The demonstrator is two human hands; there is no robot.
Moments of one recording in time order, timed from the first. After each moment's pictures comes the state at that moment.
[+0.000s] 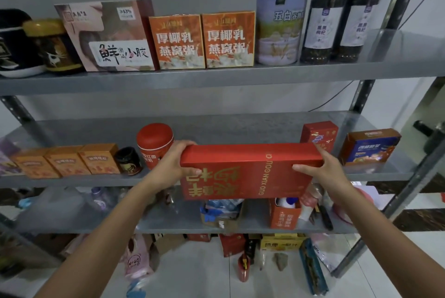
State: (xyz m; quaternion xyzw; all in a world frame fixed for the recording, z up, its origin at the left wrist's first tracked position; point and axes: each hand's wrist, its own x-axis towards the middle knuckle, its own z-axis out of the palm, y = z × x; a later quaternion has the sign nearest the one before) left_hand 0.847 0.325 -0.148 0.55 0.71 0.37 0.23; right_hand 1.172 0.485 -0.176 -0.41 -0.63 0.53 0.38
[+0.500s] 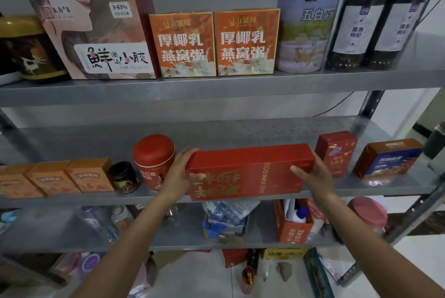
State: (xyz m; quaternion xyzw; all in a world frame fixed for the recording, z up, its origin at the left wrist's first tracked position) left_hand 0.797 0.382 -0.206 0.52 0.69 0.45 0.22; right_hand 1.106 0.528 -0.221 -0.42 -0.59 0.53 0.44
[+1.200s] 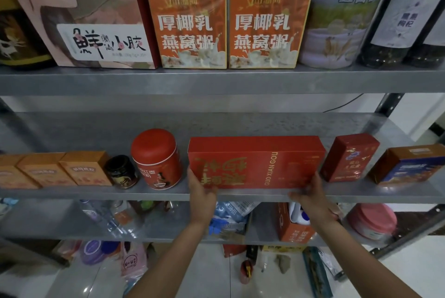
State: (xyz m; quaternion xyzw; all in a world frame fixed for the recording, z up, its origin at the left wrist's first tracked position) left_hand 0.858 0.403 -0.273 0.29 0.70 0.61 0.24; right_hand 1.083 0.541 -0.287 -0.47 -0.61 0.51 0.39
